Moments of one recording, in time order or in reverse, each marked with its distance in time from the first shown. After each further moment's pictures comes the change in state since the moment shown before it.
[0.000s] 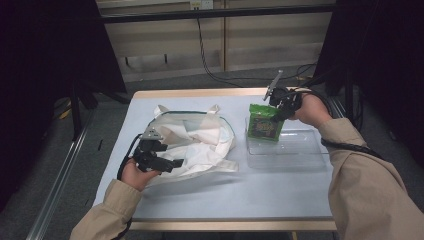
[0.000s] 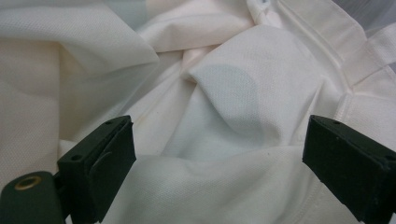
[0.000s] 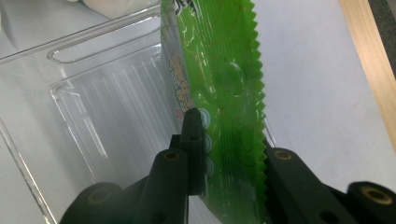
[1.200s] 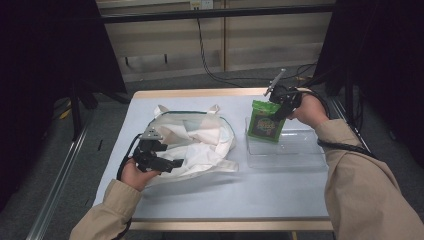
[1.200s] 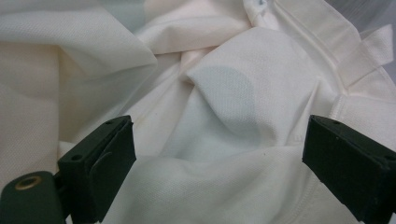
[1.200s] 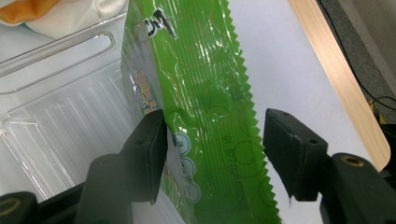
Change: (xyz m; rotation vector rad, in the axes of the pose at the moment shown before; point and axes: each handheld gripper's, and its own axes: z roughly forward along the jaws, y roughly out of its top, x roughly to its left) left arm -0.002 0.001 -0.002 -0.005 -0.004 0.002; right arm -0.009 -0.002 0.008 -0.053 -0.117 0.085
